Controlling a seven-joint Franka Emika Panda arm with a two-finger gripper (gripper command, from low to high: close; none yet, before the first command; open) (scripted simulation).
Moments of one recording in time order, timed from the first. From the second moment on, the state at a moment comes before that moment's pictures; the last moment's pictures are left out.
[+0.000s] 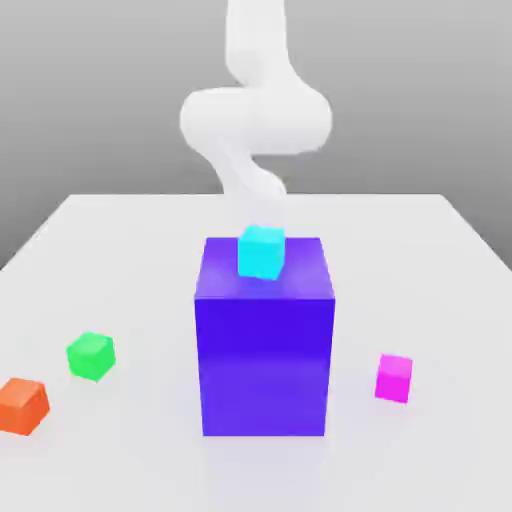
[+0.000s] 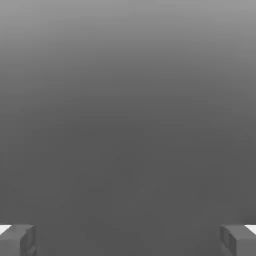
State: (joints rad) arm 0.06 -0.72 0.00 -2.36 0.01 2.36 0.73
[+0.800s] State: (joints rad) arm 0.53 0.17 0.07 -2.83 -0.09 3.00 0.23
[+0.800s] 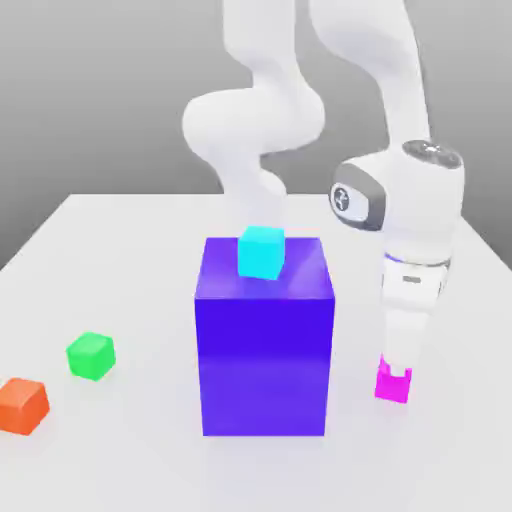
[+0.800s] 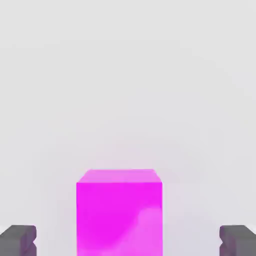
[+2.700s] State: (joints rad) arm -0.03 0.00 -0.49 -2.58 -0.60 2.56 0.70
